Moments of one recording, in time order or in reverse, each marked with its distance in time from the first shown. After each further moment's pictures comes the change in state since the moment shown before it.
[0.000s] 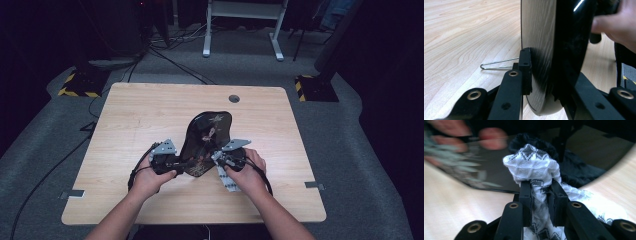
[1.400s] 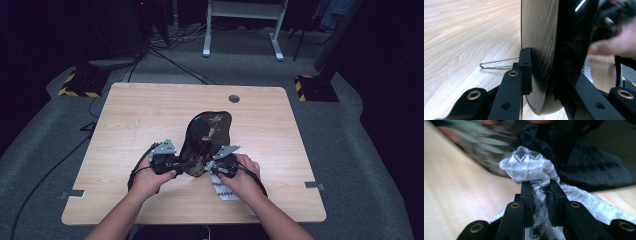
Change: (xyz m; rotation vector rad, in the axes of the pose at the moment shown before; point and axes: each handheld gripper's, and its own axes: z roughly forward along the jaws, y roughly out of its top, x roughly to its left) left arm 0.000 -0.001 -0.001 0.001 -0.001 -0.011; right arm 0.018 -0.005 0.017 0.081 0.072 -0.089
